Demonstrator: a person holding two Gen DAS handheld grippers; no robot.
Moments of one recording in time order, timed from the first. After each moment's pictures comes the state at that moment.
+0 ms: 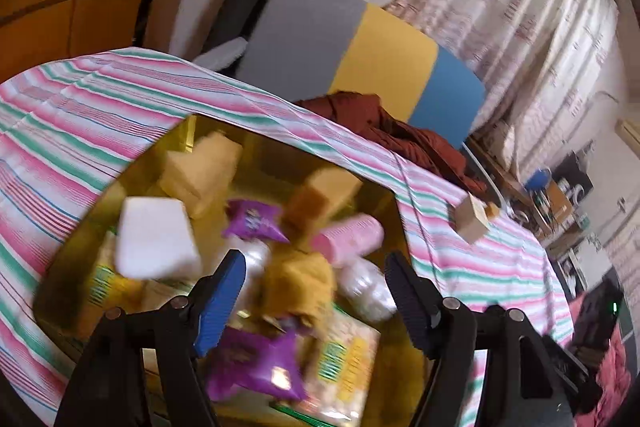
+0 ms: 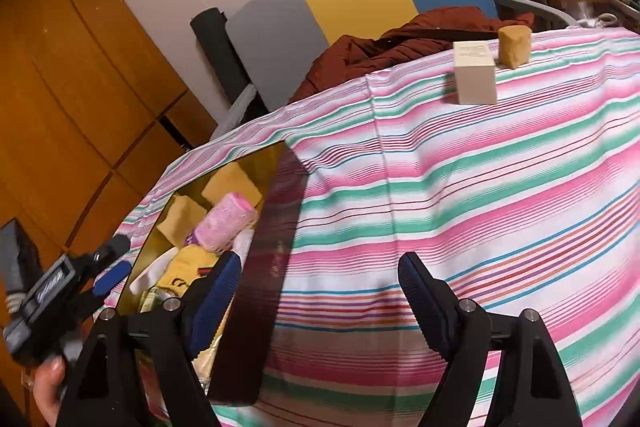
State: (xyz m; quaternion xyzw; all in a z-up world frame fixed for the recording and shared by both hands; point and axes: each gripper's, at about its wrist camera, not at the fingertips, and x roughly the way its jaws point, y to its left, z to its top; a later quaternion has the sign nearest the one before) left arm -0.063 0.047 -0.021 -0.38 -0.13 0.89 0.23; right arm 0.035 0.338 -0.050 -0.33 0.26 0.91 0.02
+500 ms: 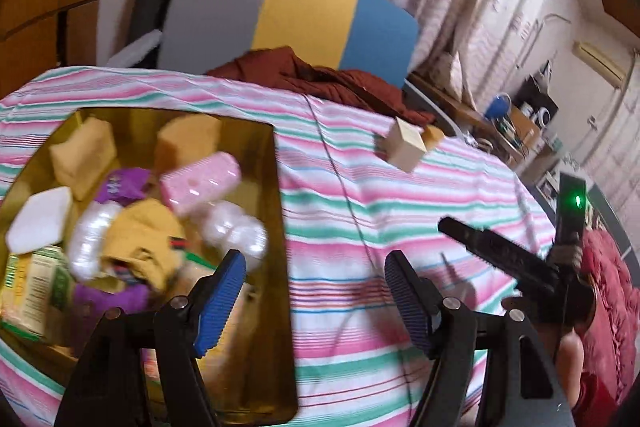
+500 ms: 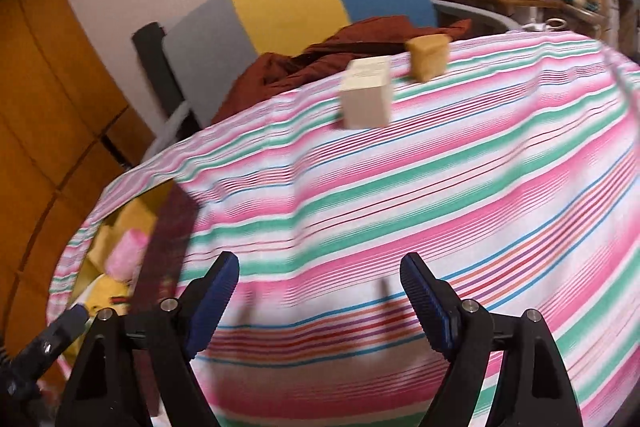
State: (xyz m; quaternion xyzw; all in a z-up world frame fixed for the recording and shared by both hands) left arm -0.015 0.149 -0.023 -0.40 -0.04 0.86 0.32; right arm 0.044 0.427 -0.059 -0.34 0.24 0.90 0.13
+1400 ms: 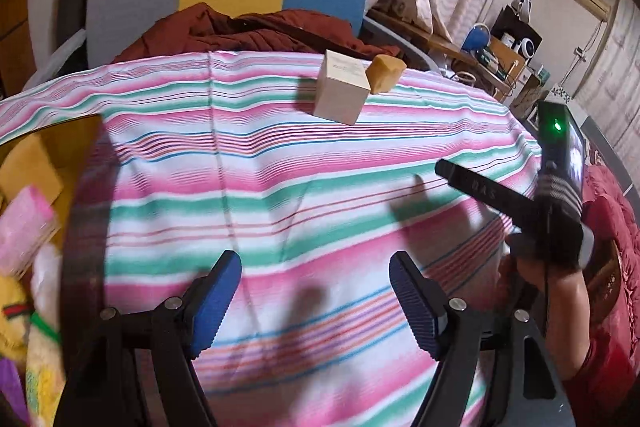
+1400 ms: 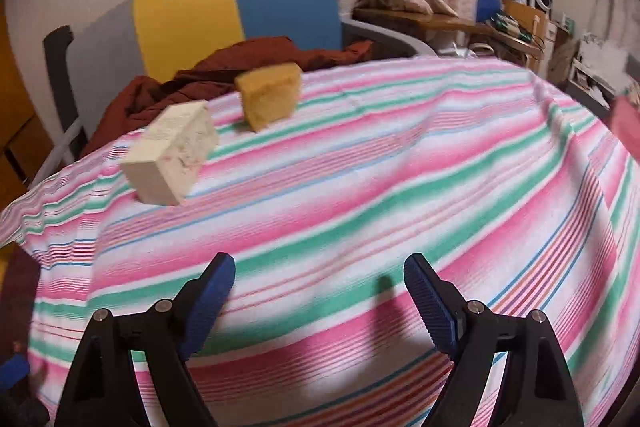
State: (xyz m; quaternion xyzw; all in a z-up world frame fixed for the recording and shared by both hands) left arm -0.029 0.302 -0.056 -0.44 0.06 0.82 0.36; right arm 0.023 0.567 -0.086 -0.36 0.17 0.87 0.28
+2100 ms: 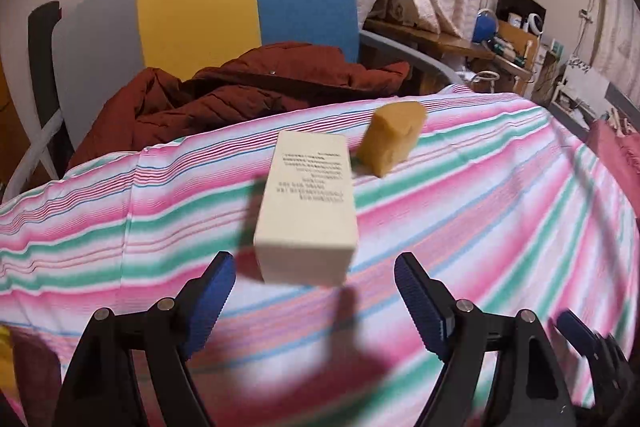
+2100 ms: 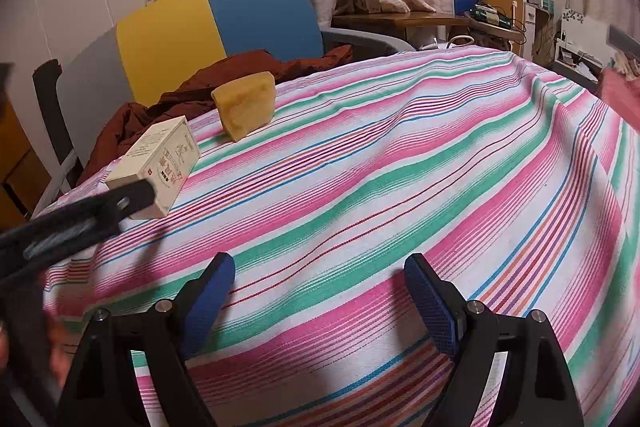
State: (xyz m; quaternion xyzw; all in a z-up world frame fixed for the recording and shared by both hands) left arm -0.117 0.457 -0.062 -0.37 0.14 0.85 0.34; right arm 0.042 0.575 -0.094 -0.32 0.21 0.88 0.30
